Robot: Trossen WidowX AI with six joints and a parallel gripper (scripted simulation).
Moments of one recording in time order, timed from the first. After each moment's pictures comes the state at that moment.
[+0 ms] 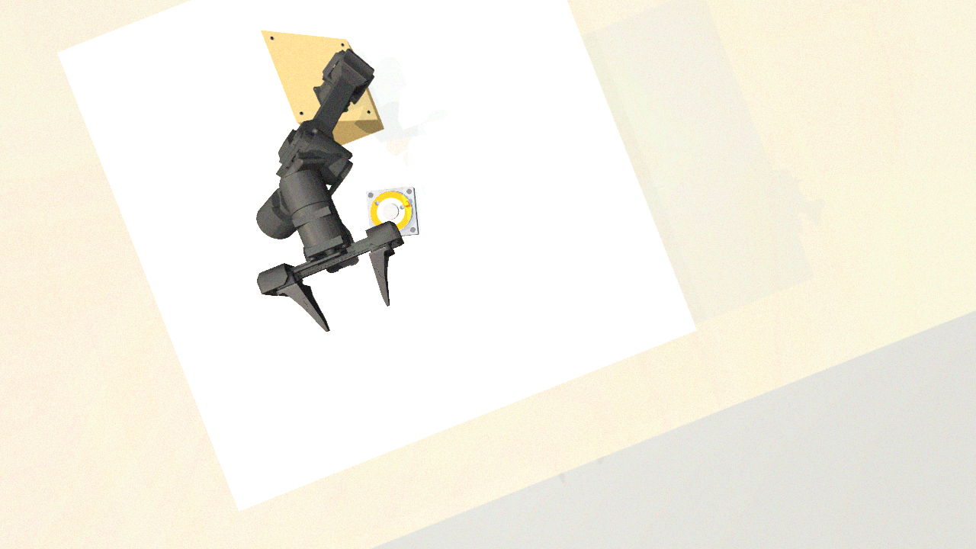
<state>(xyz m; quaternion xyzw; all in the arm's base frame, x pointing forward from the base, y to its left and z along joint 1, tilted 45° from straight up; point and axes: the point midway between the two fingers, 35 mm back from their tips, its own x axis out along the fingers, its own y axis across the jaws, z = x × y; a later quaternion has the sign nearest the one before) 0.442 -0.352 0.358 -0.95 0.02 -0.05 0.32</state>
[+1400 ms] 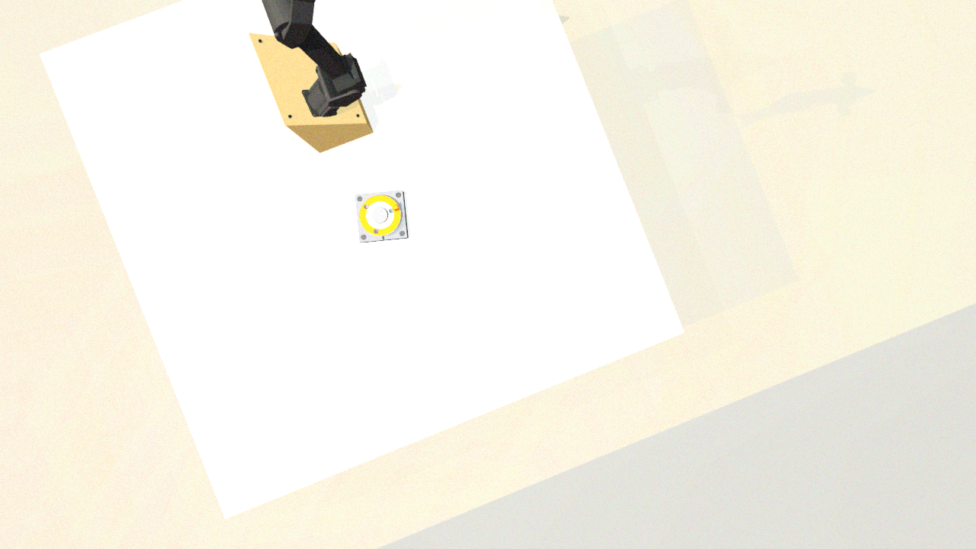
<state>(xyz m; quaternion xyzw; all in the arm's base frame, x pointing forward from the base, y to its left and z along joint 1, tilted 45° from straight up) 0.033 -0.056 0.706 -0.62 0.31 -0.52 -0.50</state>
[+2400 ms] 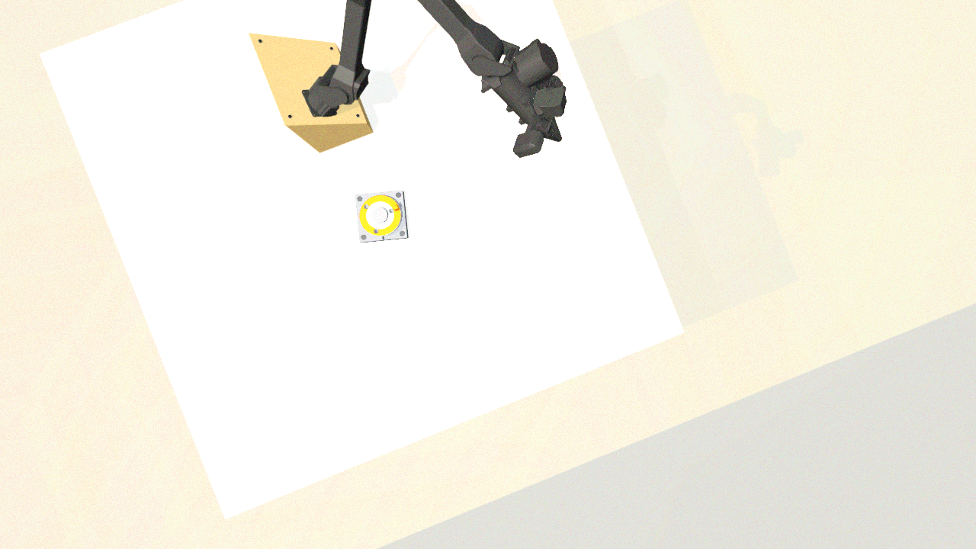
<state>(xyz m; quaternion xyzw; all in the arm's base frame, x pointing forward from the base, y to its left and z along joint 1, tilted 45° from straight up) 0.283 0.242 0.395 -0.09 -0.07 -0.39 -0.92</state>
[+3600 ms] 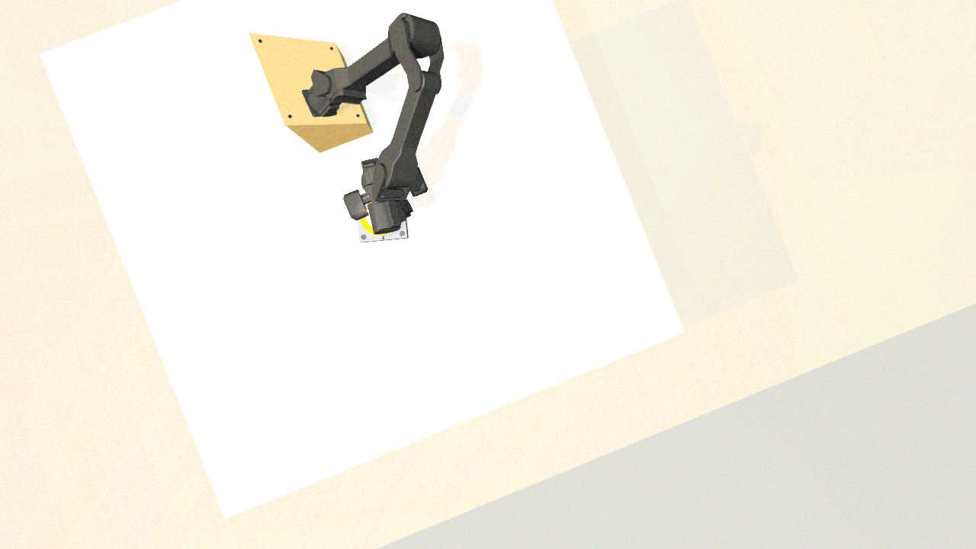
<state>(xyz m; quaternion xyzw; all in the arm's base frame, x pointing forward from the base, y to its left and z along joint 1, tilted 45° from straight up) 0.260 0.059 0.022 -0.28 -0.63 -0.25 -0.68</state>
